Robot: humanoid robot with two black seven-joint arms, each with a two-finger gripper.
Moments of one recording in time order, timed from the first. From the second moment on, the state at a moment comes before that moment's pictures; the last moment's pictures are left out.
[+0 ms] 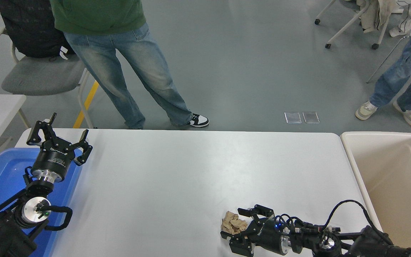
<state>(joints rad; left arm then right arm) -0.42 0.44 -0.89 -0.65 0.01 -0.51 -0.56 0.64 -0.25 -0.17 0.91 -1.86 -0.55 0.31</state>
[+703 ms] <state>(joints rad) -0.42 0.44 -0.89 -0.65 0.01 -0.51 -0.56 0.64 -0.25 -0.19 0.86 -1.85 -0.55 0.36</state>
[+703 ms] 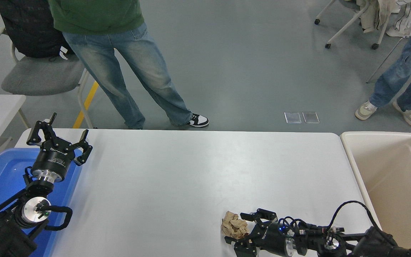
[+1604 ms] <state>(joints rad) -0.43 0.44 -0.89 -0.65 0.01 -0.51 -0.56 0.84 -0.43 -0.27 1.15 -1.57 -0.44 0.38</state>
